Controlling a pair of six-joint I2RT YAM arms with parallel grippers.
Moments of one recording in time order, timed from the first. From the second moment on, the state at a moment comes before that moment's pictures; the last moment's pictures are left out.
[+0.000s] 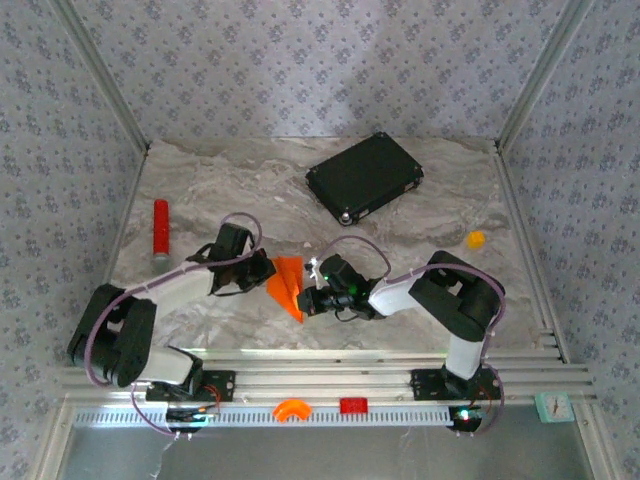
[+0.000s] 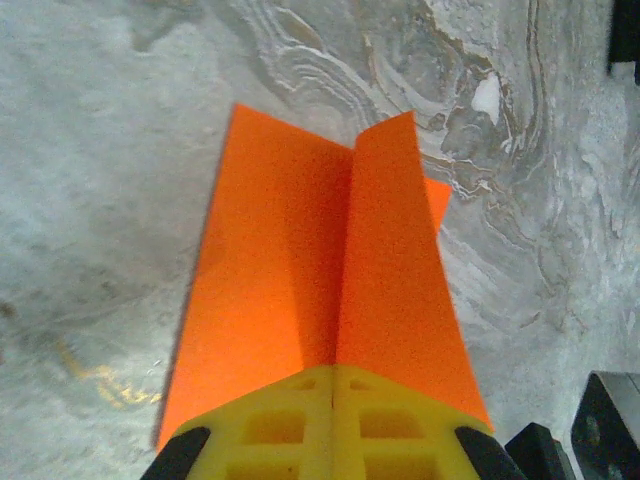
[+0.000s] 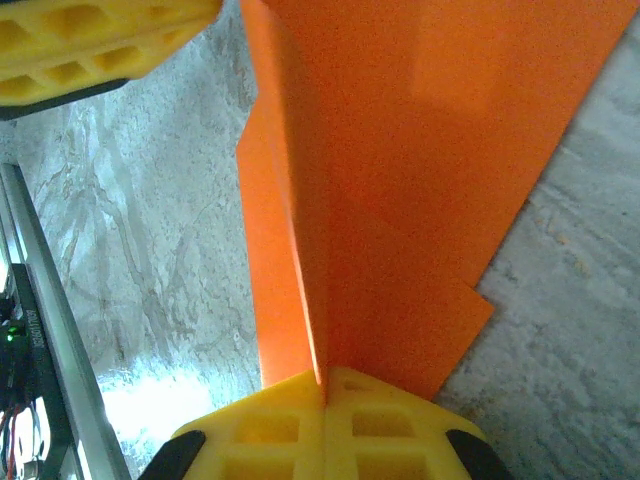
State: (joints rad) left arm -0.43 1.40 0.63 -0.19 0.34 -0.91; right arm 0.93 1.80 0.68 0.43 -0.35 0.70
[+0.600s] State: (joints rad) left arm -0.44 1.46 0.57 -0.15 0.32 -0.99; right arm 0.94 1.79 0.69 0.40 -0.34 0.70
